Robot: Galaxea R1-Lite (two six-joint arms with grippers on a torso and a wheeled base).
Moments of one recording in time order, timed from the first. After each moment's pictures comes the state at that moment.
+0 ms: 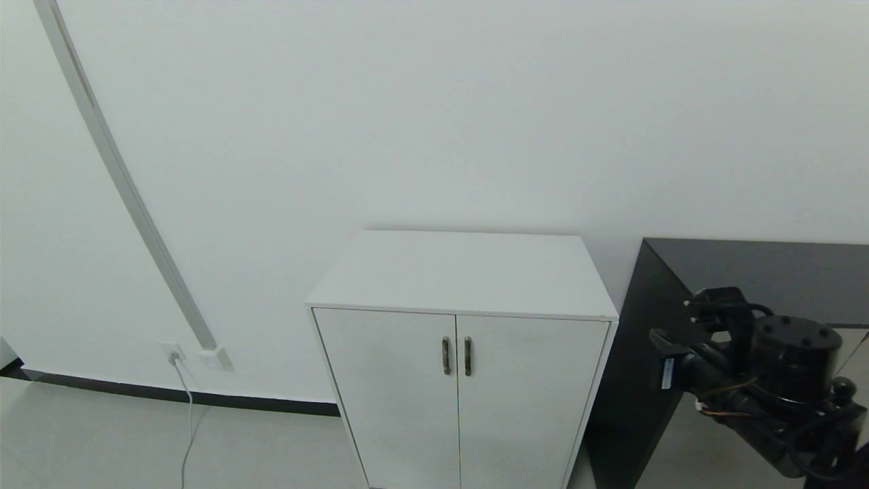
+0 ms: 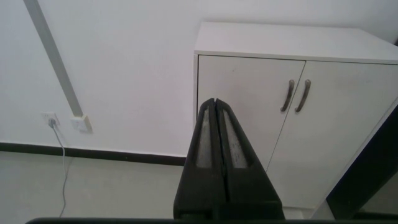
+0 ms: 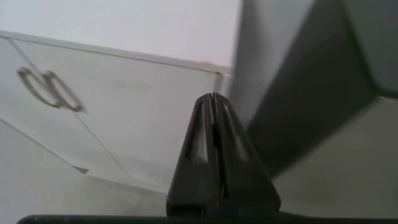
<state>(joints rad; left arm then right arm) 0.00 0.00 0.00 0.00 0.05 -0.02 0.40 1.82 -0.28 -1.33 -0.31 0.05</state>
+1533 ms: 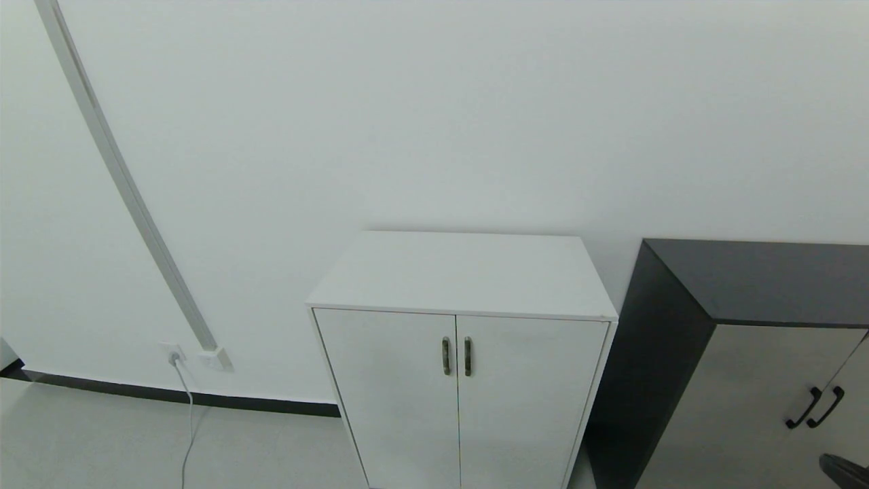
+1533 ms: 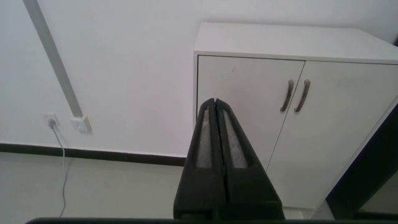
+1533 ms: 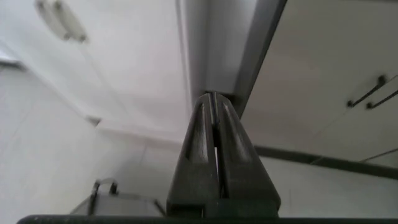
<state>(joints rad) 0.00 0.00 0.00 0.00 0.05 -0.01 0.21 0.80 0.00 -0.46 -0.08 0.03</state>
